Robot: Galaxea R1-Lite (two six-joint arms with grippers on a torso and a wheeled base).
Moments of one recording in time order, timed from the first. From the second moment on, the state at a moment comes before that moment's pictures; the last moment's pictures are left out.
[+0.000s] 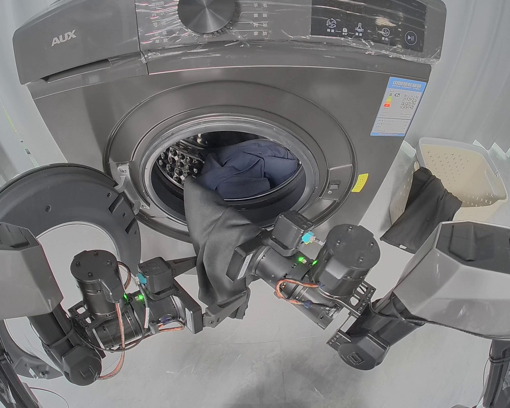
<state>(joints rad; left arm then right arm) -0.51 1.97 -0.29 -1.55 -0.30 0.05 0.86 2.24 -0.96 -1.54 -0.04 0.21</state>
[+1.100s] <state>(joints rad) -0.46 2.02 -0.36 -1.55 -0.29 0.03 0.99 2.17 -0.86 -1.54 -0.11 0.25</state>
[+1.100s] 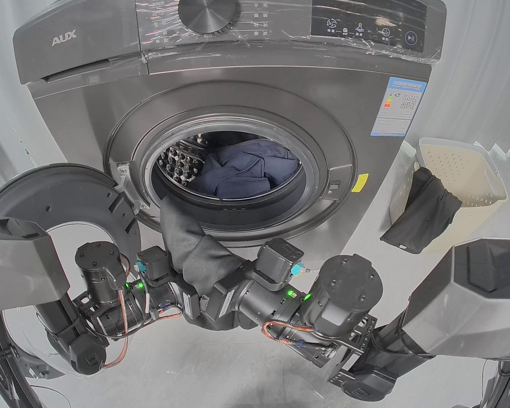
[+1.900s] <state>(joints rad) -0.42 2.02 -0.46 -1.55 -0.20 -0.04 0.89 2.17 -0.81 -1.54 -0.17 0.28</state>
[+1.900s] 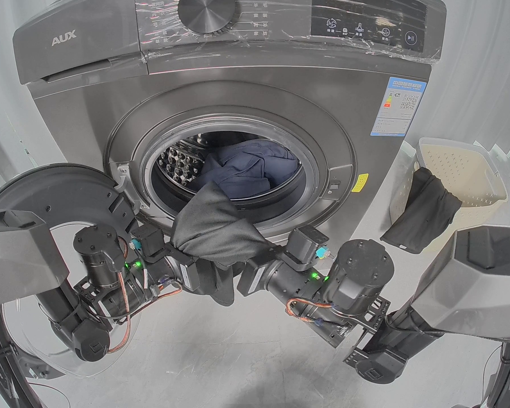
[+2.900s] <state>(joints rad) -0.45 1.96 -0.45 -1.55 -0.18 -0.05 0.87 2.08 -0.55 -1.54 -0.06 0.23</state>
